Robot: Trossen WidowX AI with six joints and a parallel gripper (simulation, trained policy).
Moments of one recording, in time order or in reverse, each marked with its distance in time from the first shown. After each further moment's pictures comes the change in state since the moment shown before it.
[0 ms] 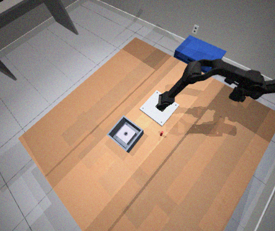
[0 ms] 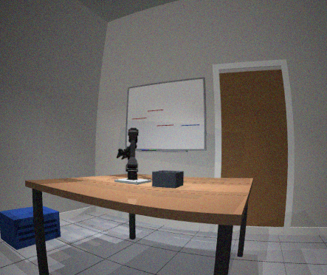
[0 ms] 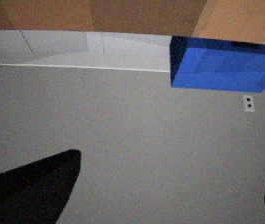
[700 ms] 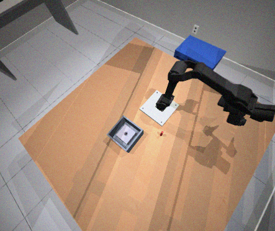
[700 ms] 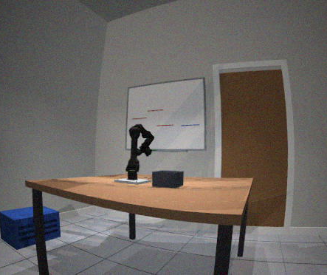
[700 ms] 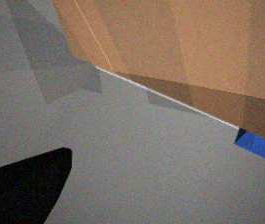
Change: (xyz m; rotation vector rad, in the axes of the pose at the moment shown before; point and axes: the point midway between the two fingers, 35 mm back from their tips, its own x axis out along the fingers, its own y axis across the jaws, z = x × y) arm -0.153 0.038 0.075 -0.283 -0.103 0.376
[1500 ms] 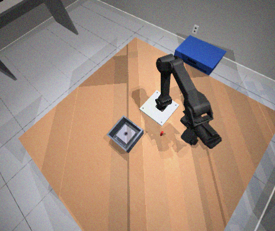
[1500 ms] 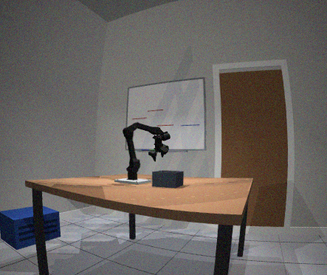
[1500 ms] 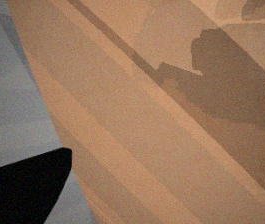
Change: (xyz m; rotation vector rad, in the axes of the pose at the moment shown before) arm -0.177 -0.073 0.164 0.184 -0.586 0.193
